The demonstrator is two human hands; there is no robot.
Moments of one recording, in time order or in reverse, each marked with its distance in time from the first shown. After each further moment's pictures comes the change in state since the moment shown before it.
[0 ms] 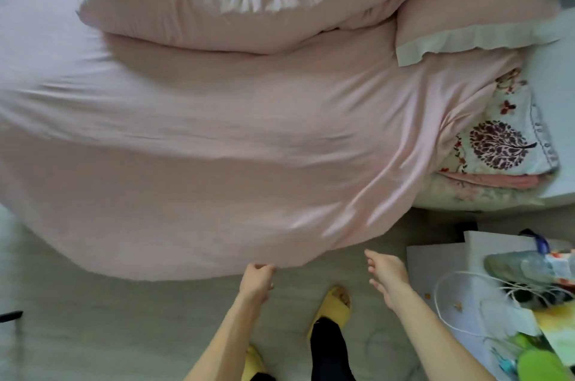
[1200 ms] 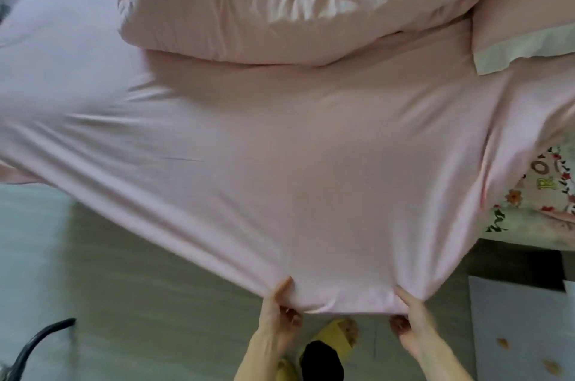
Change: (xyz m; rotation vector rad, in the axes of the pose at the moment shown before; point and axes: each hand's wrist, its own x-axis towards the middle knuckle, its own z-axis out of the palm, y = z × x) left_hand 0.052 0.049 -0.058 -0.892 -0.097 -0.280; right_hand -0.003 -0.034 0.106 0.618 -0.085 0.293
